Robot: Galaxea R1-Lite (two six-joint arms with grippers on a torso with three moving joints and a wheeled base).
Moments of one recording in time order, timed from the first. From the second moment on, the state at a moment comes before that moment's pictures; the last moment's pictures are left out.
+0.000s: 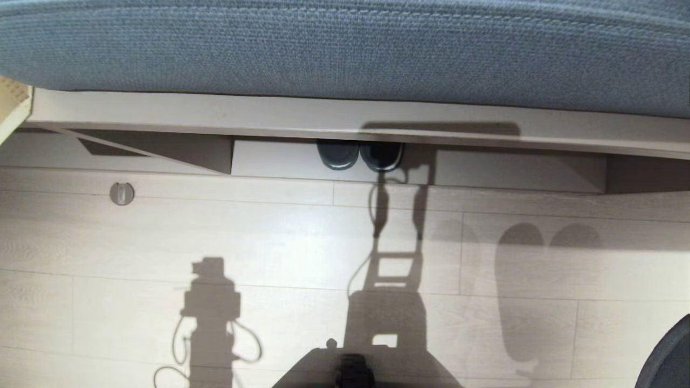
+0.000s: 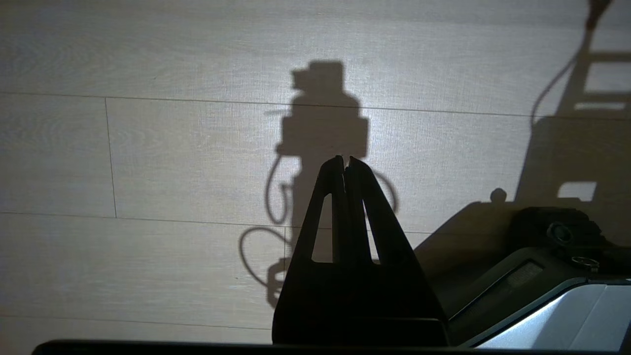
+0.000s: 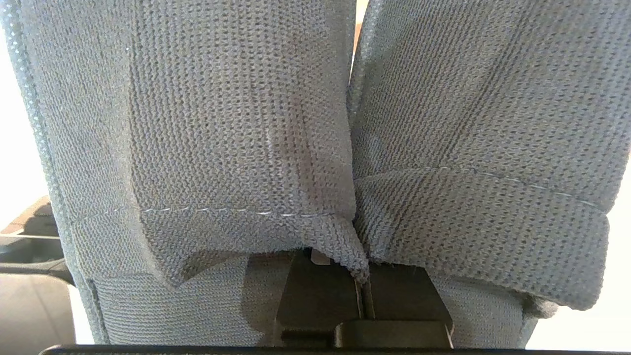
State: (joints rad) left arm 0.00 0.00 0.00 0.00 0.00 -0.01; right arm -0.02 0.00 0.00 -0.01 -0.01 -0.03
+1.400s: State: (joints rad) left arm 0.00 0.00 0.00 0.00 0.00 -0.01; right arm 0.02 0.37 -0.19 -0.20 0.10 -0.04
